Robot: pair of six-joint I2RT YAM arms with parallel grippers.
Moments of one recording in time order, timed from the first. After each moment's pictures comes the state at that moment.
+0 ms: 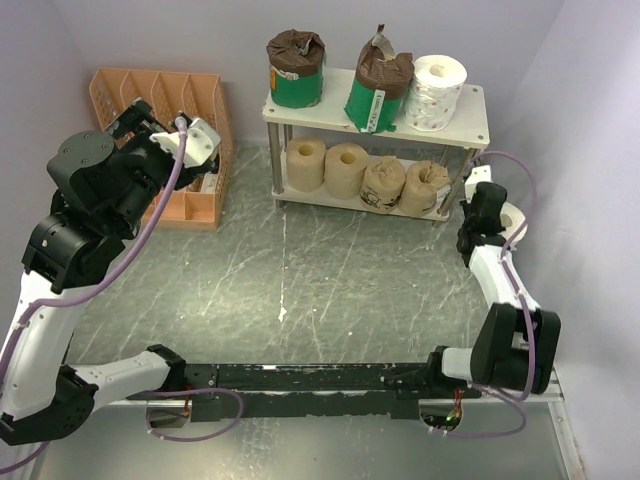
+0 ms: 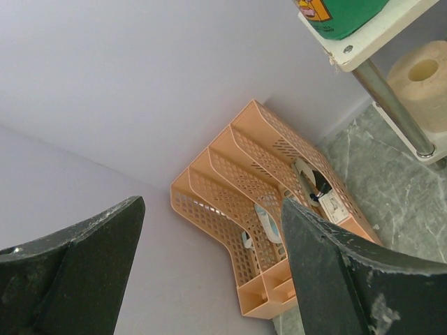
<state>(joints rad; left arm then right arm) -0.55 1.08 1.72 -0.66 -0.30 0.81 -0.17 1.34 0.82 0.03 0.36 -0.51</state>
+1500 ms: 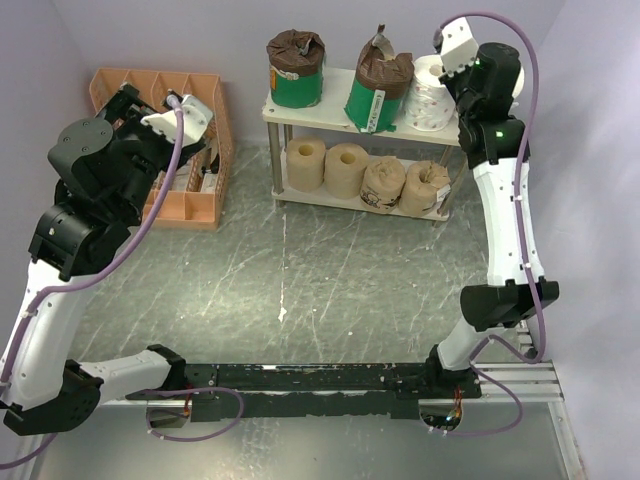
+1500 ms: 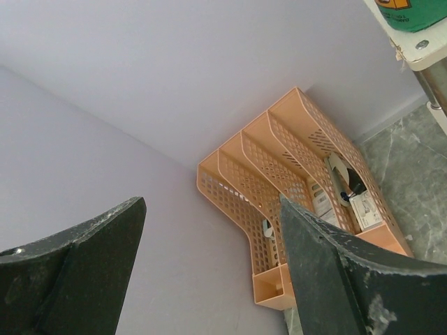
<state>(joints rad) -0.52 1.14 1.76 -0.59 -0.42 0.82 0.11 1.67 2.14 -0.59 0.30 -0.70</state>
